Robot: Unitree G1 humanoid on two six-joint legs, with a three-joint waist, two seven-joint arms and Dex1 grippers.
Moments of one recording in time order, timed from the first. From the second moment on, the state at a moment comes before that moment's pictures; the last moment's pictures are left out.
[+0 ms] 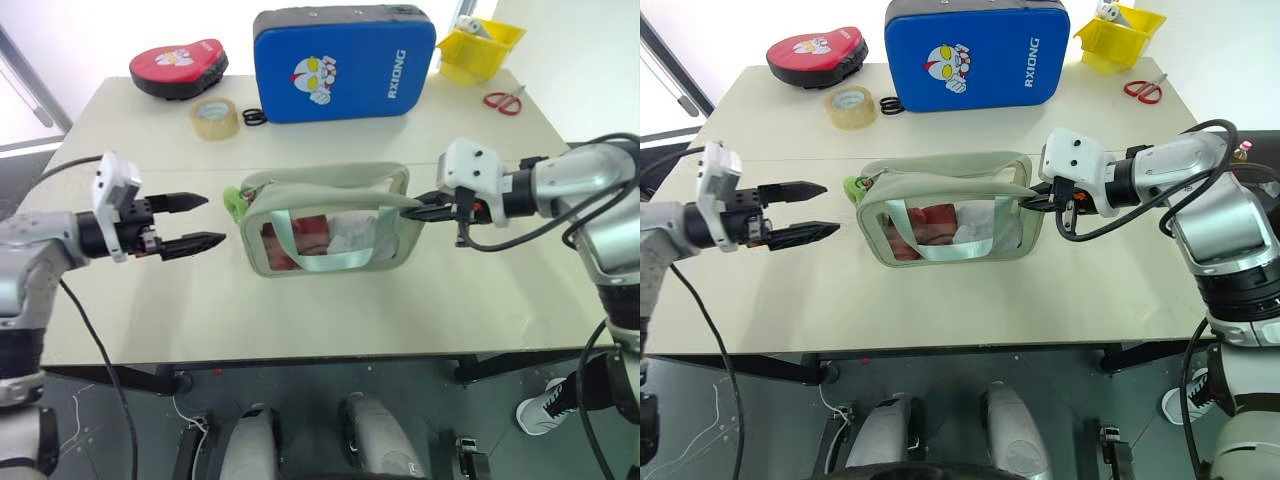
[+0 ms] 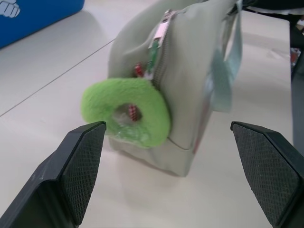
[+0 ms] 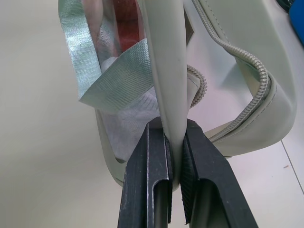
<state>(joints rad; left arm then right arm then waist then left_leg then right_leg) -0.49 0.88 0.17 0.08 -0.58 0.51 -1.19 -0.80 -0.94 0.17 -0.13 0.22 0.55 1.22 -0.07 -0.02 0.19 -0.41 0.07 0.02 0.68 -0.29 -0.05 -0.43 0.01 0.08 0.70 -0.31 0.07</state>
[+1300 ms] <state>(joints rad) -0.88 0.77 0.07 0.20 -0.52 0.72 -1.21 -0.76 -0.92 0.14 -0.16 0.21 0.59 1.18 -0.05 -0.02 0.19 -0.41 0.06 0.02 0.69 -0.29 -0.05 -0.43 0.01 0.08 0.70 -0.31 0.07</state>
